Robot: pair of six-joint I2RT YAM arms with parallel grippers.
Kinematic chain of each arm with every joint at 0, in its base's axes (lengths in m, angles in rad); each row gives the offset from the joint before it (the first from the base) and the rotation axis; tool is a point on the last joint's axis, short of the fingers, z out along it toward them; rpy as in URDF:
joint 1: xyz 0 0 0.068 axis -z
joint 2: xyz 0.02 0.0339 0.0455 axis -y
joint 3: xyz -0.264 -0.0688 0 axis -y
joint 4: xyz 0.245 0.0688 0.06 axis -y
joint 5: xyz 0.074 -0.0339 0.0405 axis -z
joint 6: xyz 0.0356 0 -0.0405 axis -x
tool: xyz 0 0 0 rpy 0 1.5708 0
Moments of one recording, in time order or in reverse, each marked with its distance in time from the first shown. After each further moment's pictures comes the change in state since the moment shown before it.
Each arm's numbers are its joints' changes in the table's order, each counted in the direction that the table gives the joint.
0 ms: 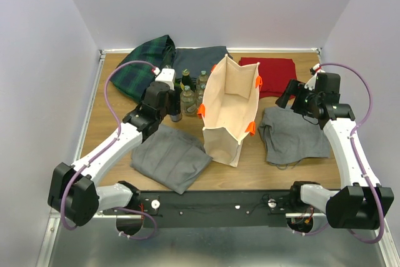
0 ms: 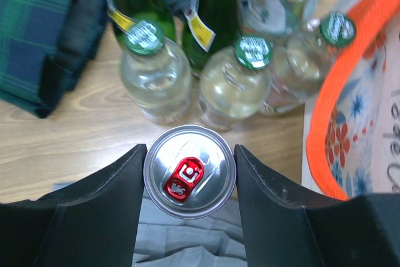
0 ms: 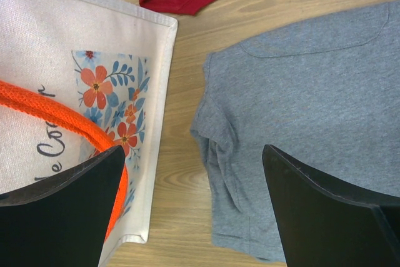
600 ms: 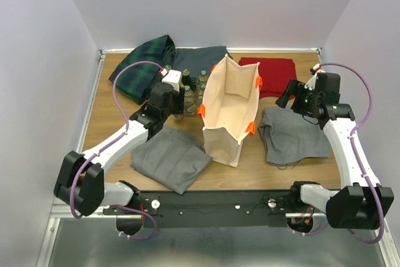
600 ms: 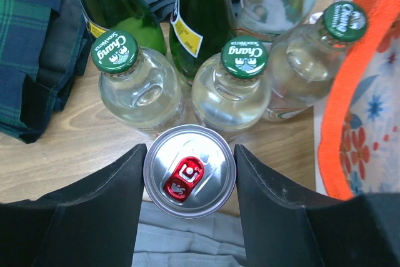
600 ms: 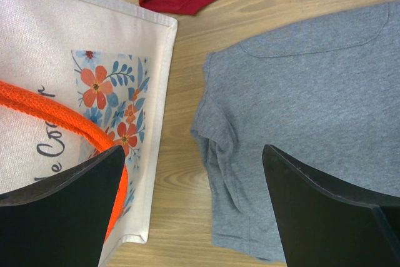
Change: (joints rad) left arm 0.000 -0.082 -0.049 0.148 0.039 -0.081; right arm 0.000 0.000 0.000 0.000 0.000 0.000
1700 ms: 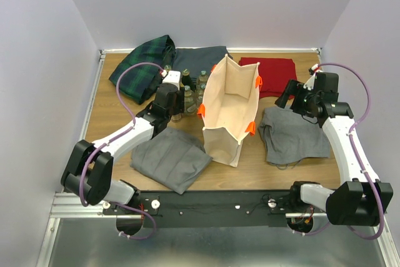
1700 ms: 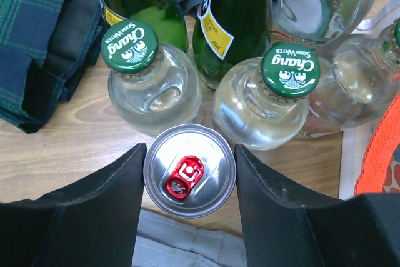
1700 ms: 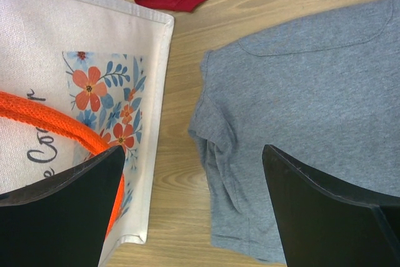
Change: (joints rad) left arm 0.000 -0.108 -0.008 0.078 -0.107 0.046; right arm 0.000 -0.027 0.000 0.003 0.000 0.000
